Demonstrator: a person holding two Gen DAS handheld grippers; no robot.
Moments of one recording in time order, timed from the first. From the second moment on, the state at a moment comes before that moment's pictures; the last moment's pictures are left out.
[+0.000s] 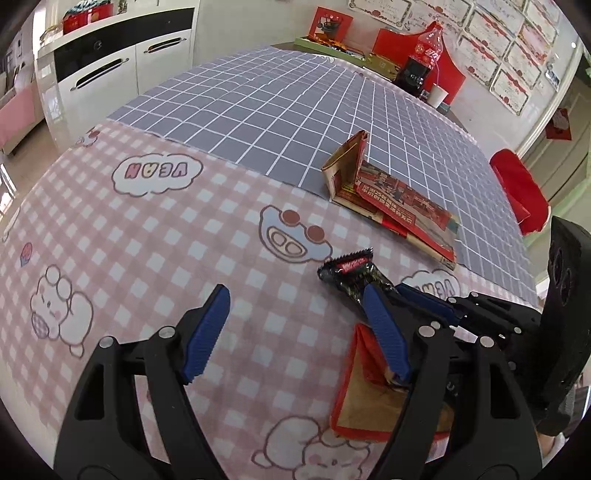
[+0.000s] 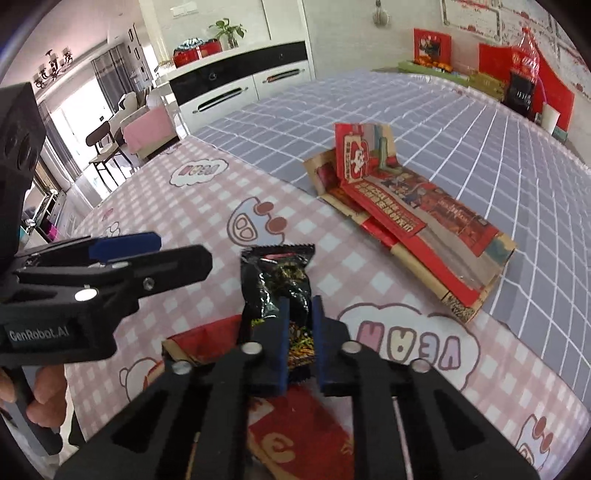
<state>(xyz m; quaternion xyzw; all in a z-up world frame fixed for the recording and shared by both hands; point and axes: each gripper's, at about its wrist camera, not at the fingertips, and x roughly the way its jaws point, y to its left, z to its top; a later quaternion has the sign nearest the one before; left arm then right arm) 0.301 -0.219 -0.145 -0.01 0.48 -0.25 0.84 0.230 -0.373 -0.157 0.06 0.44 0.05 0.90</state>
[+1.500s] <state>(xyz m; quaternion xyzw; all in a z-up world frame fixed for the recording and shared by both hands) 0.254 -0.175 -0.107 -0.04 0.40 -0.25 0.88 0.160 -0.324 -0.116 0.09 0.32 0.01 0.94</state>
